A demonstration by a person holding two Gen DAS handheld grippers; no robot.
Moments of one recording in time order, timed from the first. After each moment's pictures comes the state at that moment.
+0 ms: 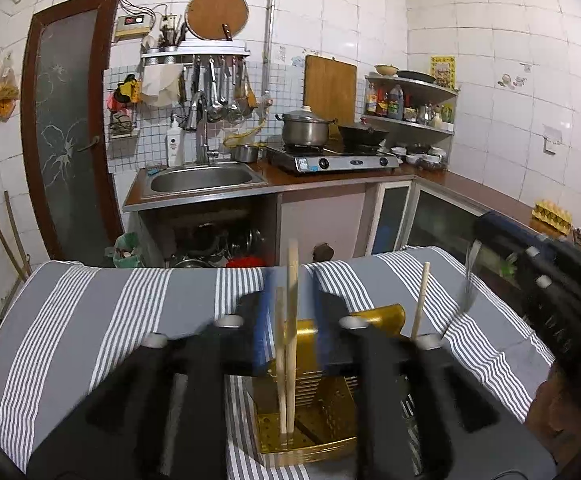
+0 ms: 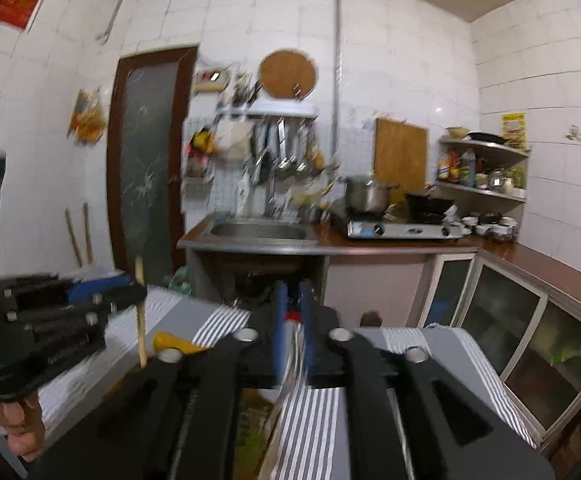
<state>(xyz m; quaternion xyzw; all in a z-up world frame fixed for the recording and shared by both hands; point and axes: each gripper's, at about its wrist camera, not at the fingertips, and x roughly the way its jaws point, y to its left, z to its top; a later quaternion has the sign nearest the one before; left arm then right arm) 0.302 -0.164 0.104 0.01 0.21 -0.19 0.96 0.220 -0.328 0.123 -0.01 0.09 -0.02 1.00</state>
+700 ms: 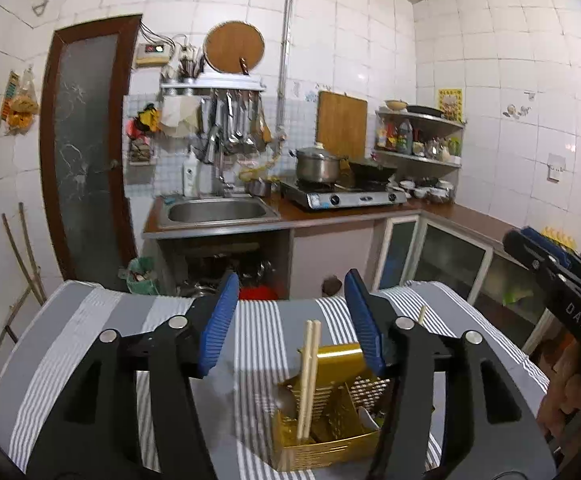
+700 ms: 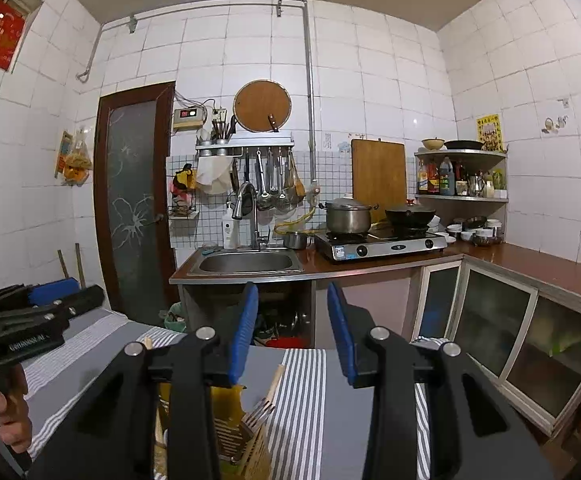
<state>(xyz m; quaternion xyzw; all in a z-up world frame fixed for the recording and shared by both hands) 0.269 -0.136 0.143 0.00 0.16 -0.16 0.97 0.191 -0.354 0.151 0.02 0.06 -0.04 1.00</state>
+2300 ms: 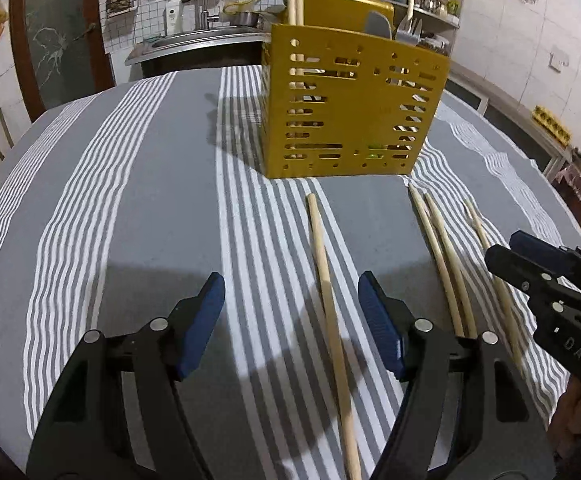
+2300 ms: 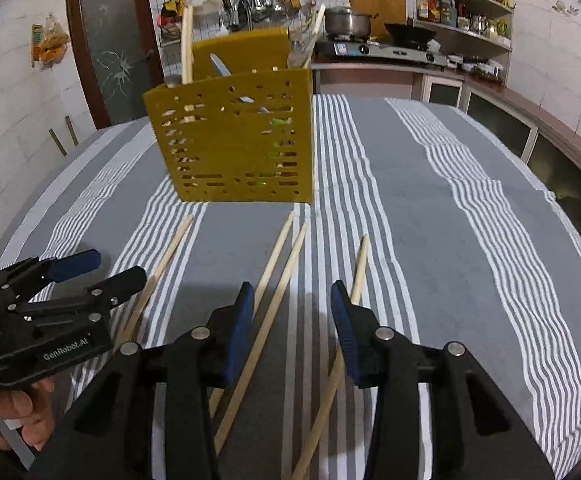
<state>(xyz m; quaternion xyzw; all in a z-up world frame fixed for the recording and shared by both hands) 0.193 -0.111 -0.058 0.05 0.42 -0.19 0.89 0.117 -0.283 -0.049 0.07 0.38 -0.05 0.92</state>
